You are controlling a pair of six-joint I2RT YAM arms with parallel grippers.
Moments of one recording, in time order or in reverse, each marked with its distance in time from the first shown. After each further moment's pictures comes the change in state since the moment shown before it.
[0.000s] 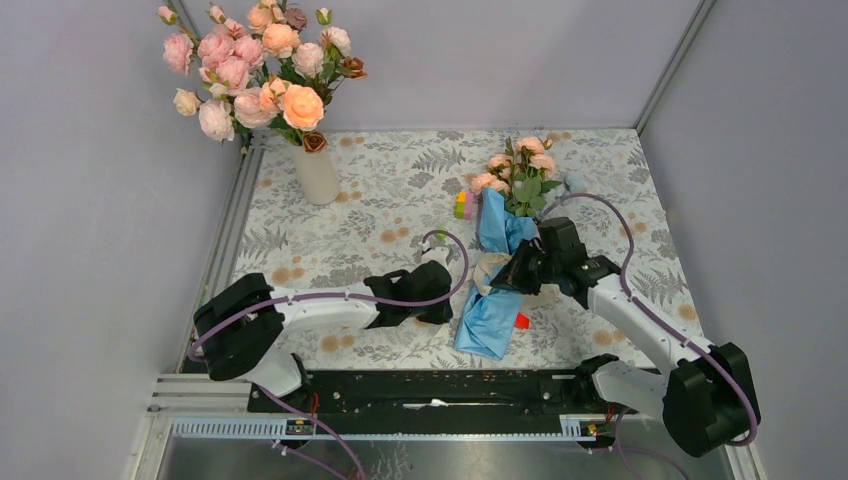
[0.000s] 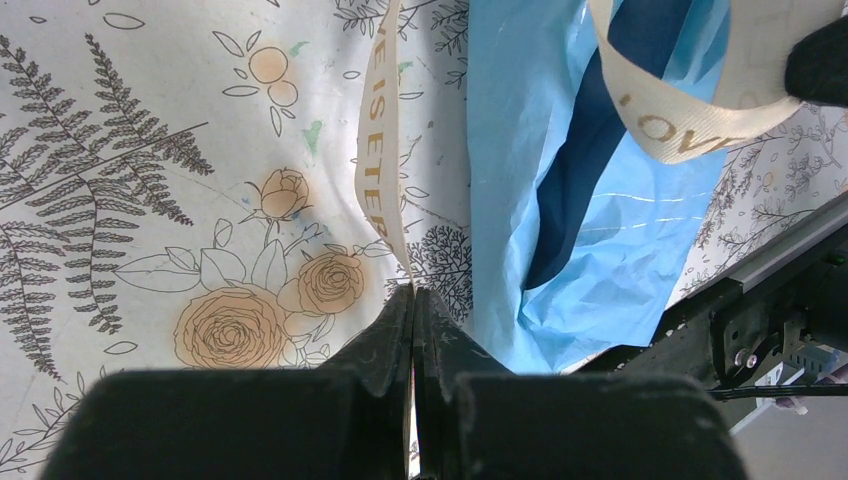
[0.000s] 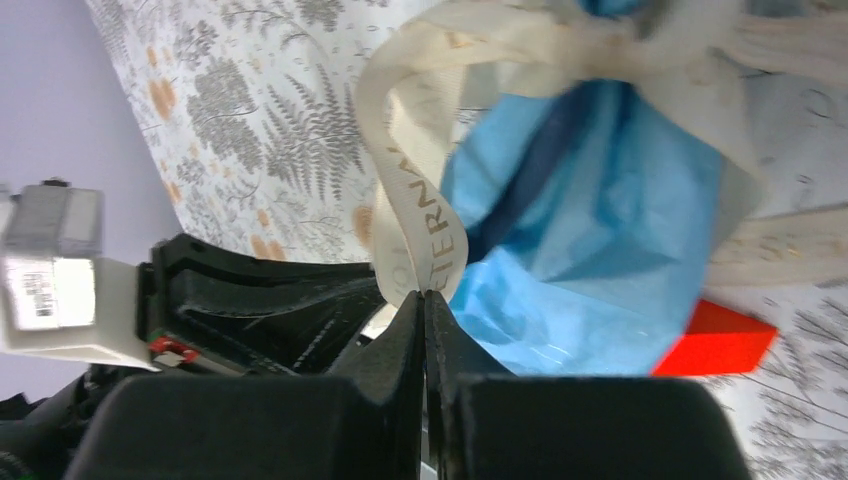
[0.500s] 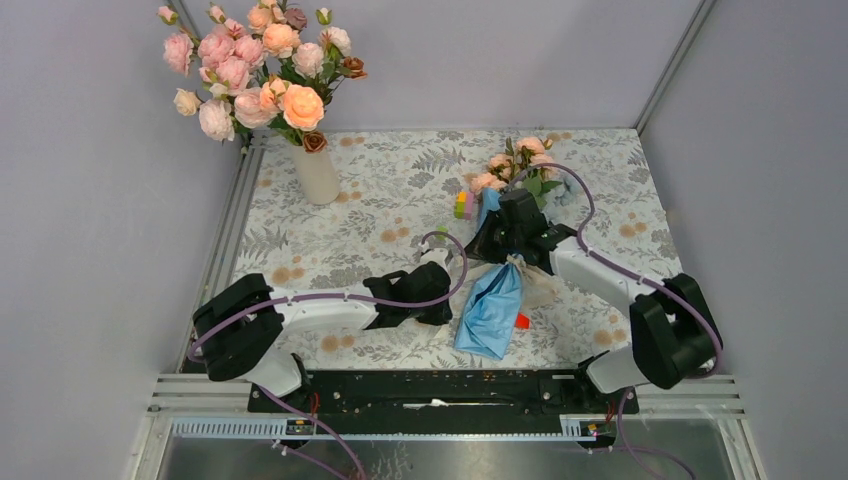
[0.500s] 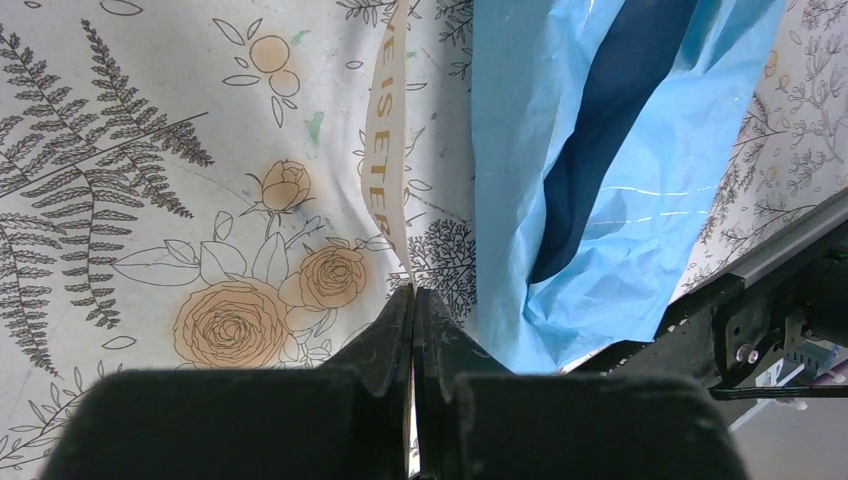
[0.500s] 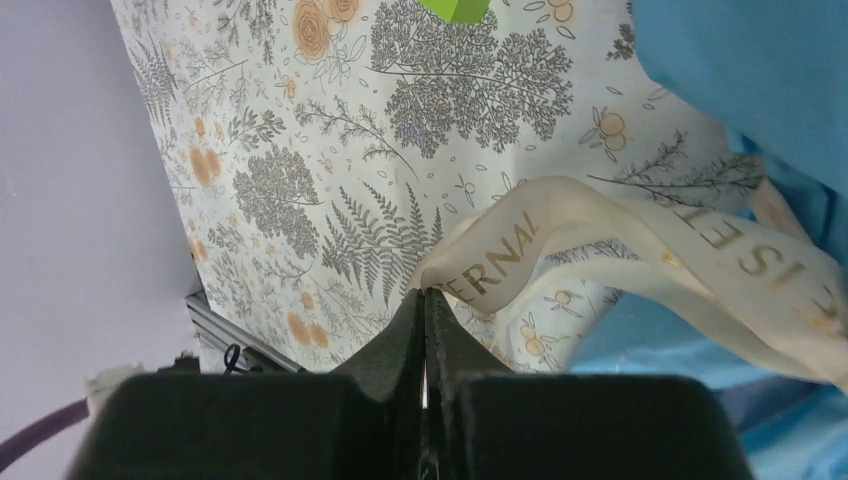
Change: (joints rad) left arm 0.000 -0.004 -0.016 0.007 0.007 -0.004; right arm 0.137 0.336 0.244 0.192 0.108 0.064
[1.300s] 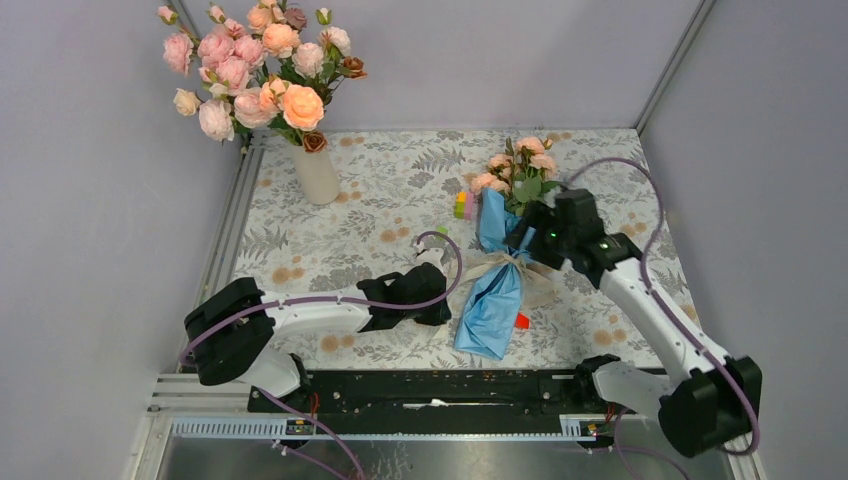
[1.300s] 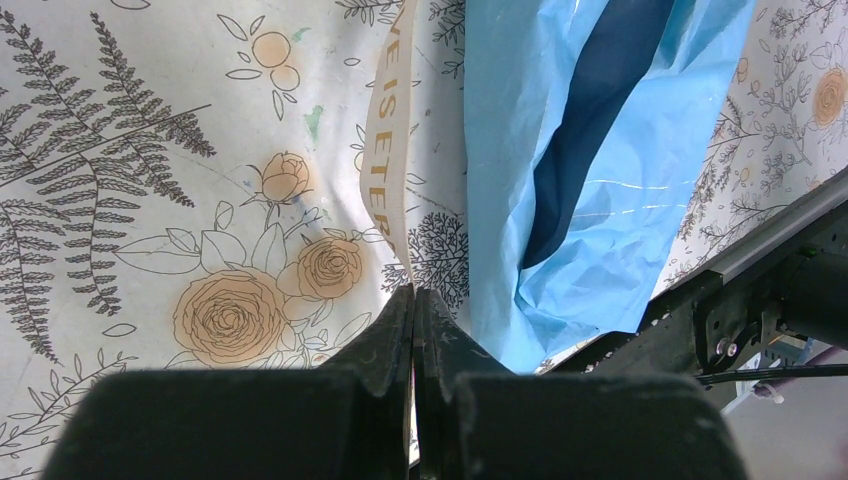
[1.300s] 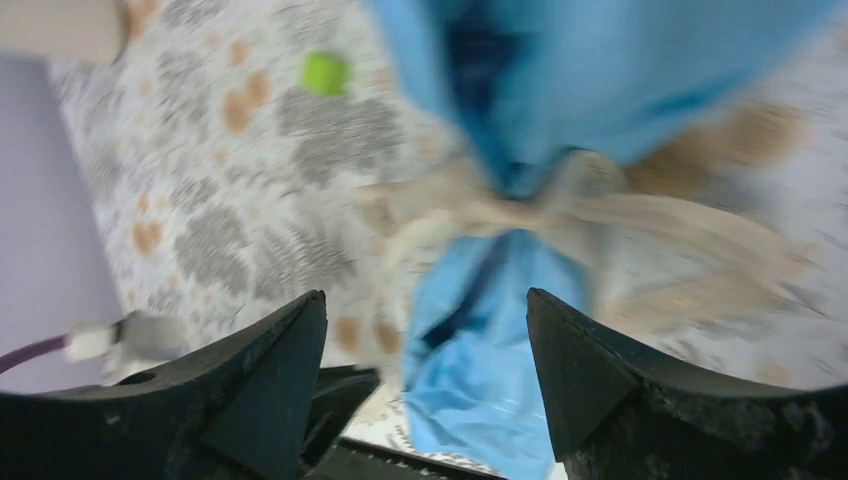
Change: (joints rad) left arm 0.000 -0.046 -0.032 0.023 0.000 -0.020; right arm -0.119 -0.269 0.060 -0.316 0.152 -0.158
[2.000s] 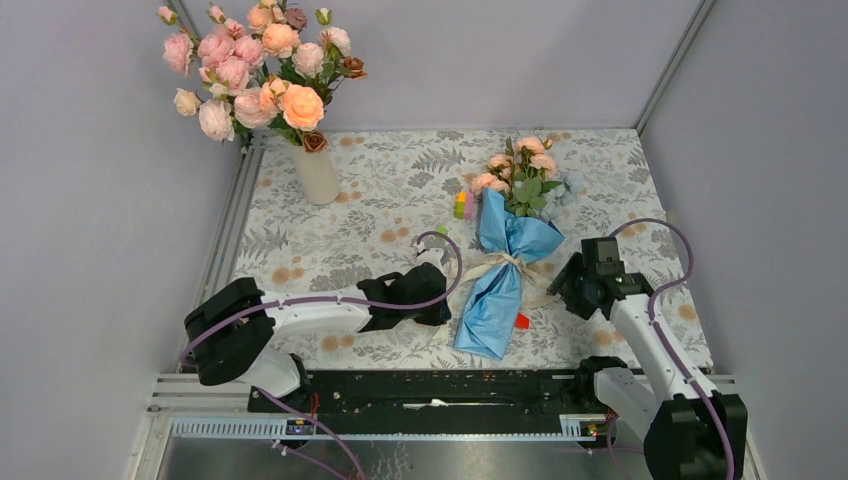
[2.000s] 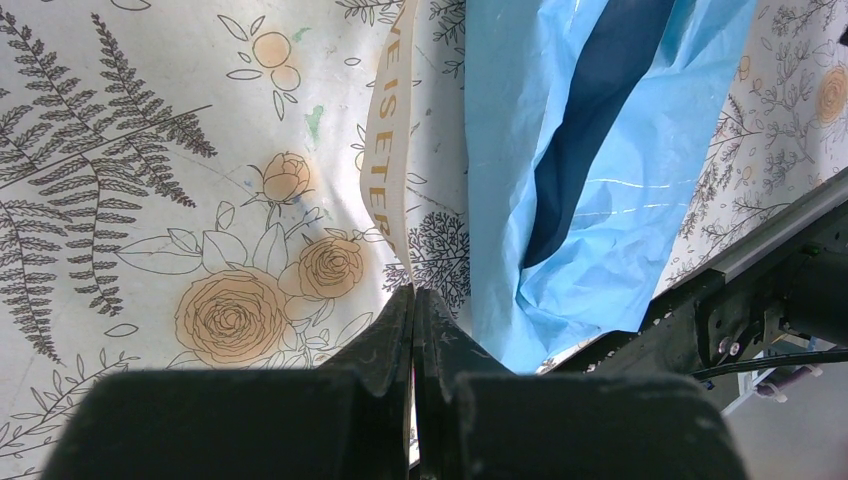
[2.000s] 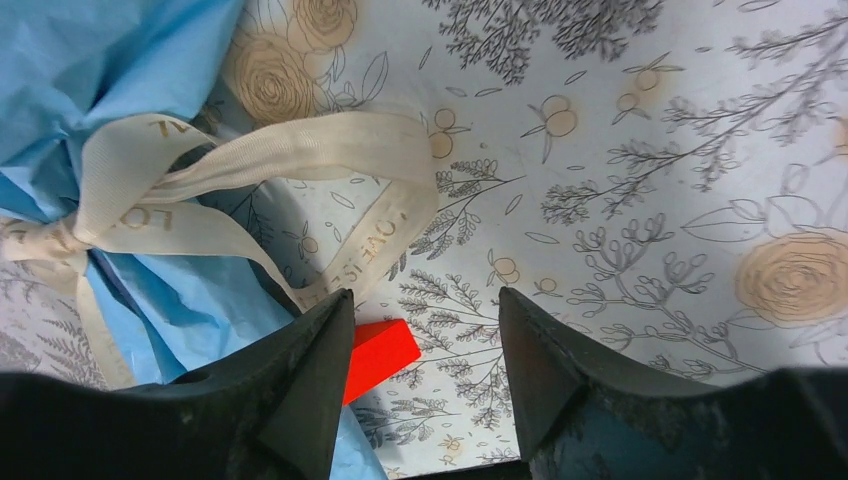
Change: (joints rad) left arm 0.000 0.000 0.000 -0.001 0.000 0.003; right arm -0.317 -0.241 -0.370 -0.168 0.123 0.017
